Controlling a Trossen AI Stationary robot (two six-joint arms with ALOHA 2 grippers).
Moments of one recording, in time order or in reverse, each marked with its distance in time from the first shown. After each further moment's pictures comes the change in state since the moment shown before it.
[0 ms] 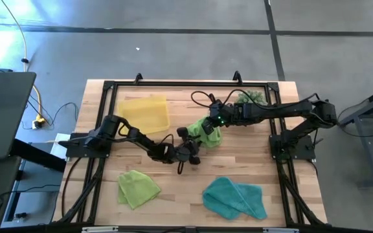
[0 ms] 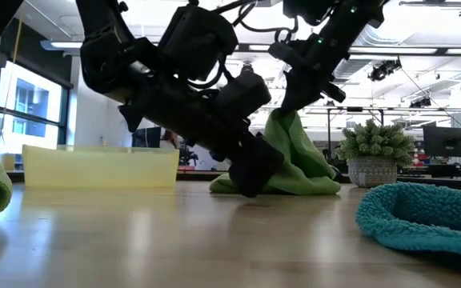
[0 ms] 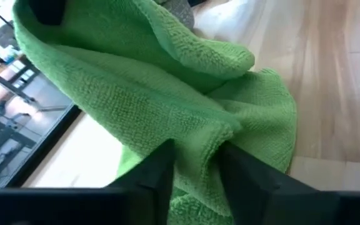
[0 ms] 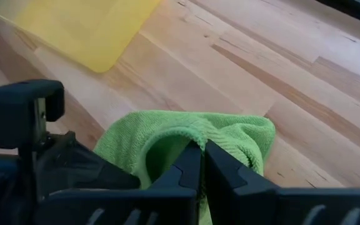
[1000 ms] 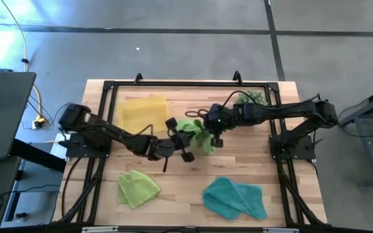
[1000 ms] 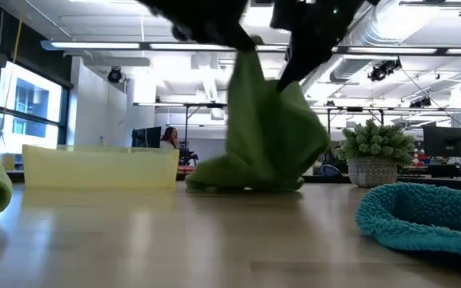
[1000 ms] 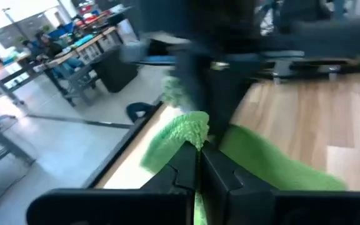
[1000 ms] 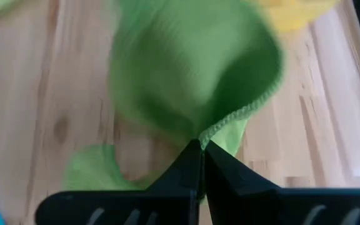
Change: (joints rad) left arm -0.073 -0.507 -0.001 -0.371 -0.049 -0.090; right arm 0.080 -0.002 0.138 -0.153 -0.218 -0.745
